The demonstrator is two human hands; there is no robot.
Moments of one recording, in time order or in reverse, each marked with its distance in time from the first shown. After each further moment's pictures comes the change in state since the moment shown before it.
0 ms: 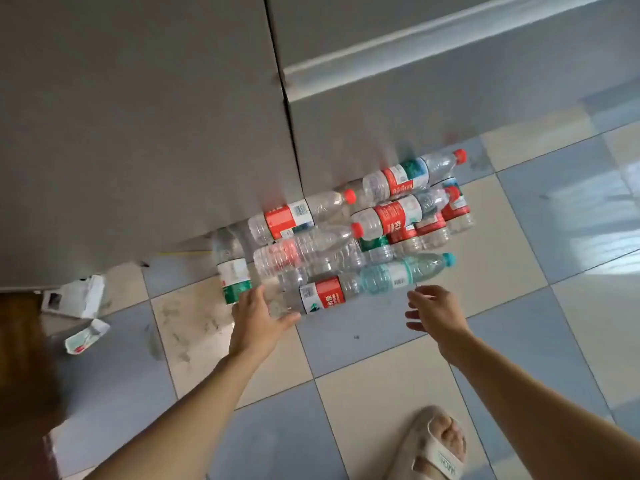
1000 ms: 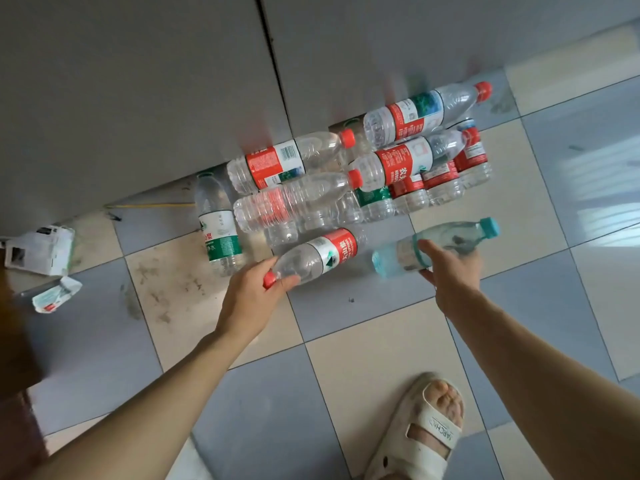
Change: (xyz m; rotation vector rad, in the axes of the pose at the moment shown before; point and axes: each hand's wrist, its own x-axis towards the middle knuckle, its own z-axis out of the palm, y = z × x) left_hand -0.015 -0.011 0.028 -0.165 0.010 0.234; right_hand 0.043 0.025 -0.001 0.472 0.225 -0.009
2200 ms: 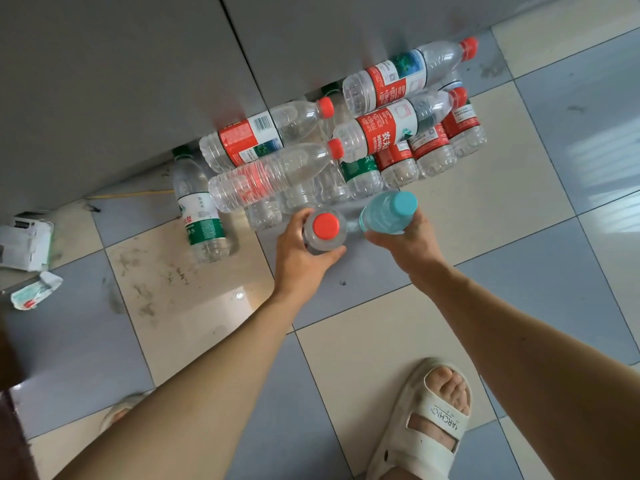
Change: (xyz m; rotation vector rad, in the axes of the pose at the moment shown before) left_hand 0.024 0.032 0.102 -0.329 0.111 0.082; right_hand 0.022 0.048 0.009 -0.311 -0.441 -0.447
